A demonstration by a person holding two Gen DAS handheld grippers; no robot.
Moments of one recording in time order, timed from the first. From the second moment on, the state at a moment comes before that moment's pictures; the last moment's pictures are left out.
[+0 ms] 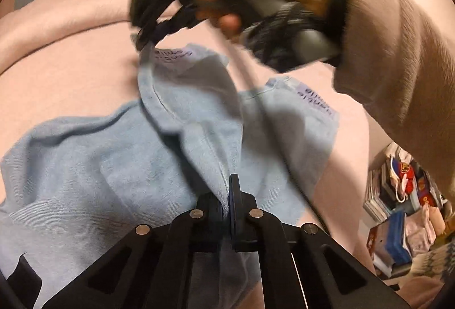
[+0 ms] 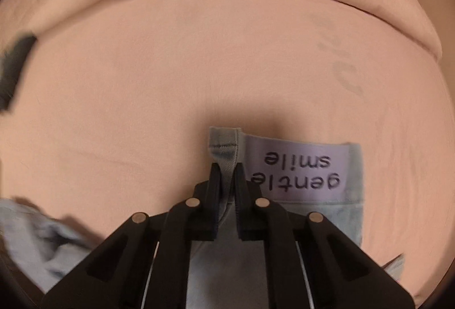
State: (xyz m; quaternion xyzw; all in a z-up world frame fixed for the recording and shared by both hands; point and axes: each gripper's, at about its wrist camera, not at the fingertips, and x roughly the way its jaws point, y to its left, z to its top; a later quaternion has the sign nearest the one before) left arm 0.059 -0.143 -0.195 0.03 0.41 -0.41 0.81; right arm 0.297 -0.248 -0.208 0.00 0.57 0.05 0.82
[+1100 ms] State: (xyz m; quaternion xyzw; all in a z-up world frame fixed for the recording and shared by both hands) left arm -0.010 -0.188 -0.198 0.37 0.30 -0.41 0.78; right arm 0.010 -0.465 -0.230 0.40 0.36 -0.01 0.84
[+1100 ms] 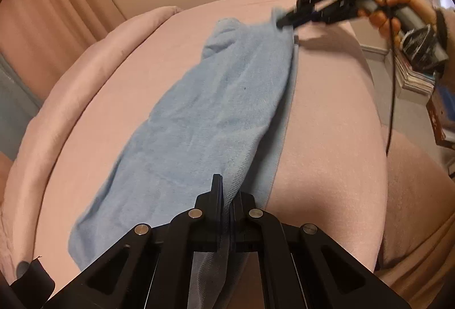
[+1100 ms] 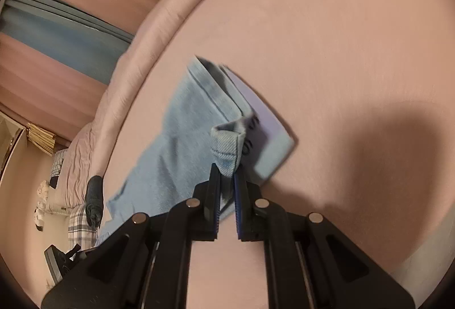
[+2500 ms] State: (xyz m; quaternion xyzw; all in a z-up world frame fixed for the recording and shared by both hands) left arm 0.177 -0.160 -0.219 0.19 0.44 -0.24 0.84; right arm 0.155 -0.473 -0.195 0.11 0.43 -0.01 0.90
